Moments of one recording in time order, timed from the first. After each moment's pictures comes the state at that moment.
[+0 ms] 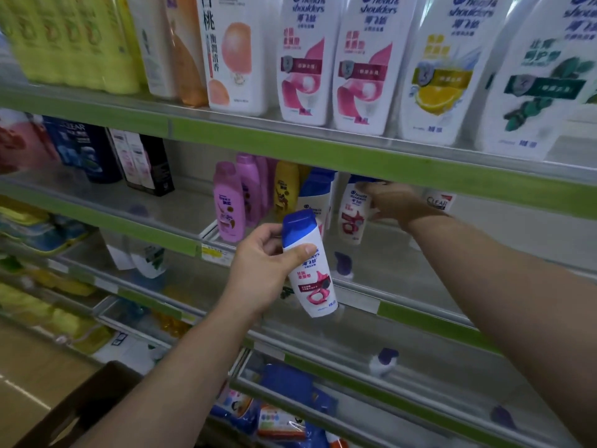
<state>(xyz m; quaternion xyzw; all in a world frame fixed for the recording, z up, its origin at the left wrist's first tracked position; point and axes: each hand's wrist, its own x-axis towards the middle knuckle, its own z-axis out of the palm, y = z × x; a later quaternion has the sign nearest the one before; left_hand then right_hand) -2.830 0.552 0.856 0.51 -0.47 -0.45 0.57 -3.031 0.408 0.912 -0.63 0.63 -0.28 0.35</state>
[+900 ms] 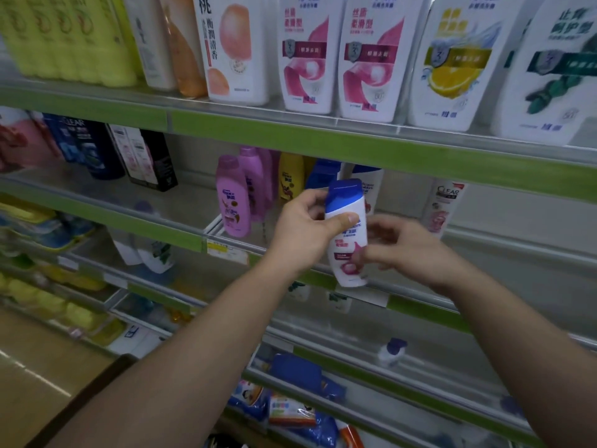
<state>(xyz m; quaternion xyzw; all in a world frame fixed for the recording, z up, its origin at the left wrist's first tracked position) -2.862 0.504 0.874 0.48 -0.52 -0.44 0.55 -3.046 0.500 0.878 -0.71 0.49 -0.27 0.42</state>
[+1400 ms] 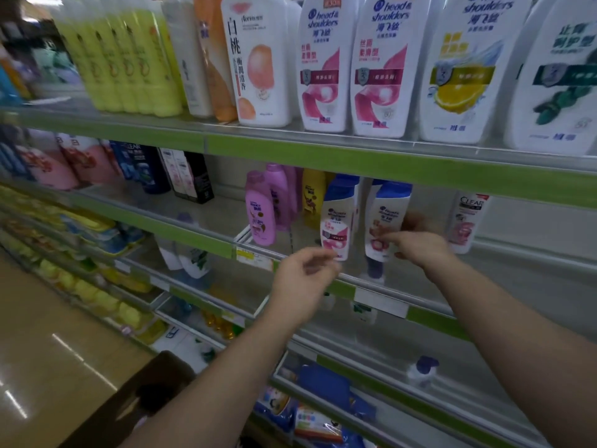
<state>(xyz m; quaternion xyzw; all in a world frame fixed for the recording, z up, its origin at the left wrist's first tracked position) -2.848 0.558 0.840 0.59 -0.52 -0.37 0.49 -3.043 0.430 0.844 -0.57 0.60 -0.37 0.42</state>
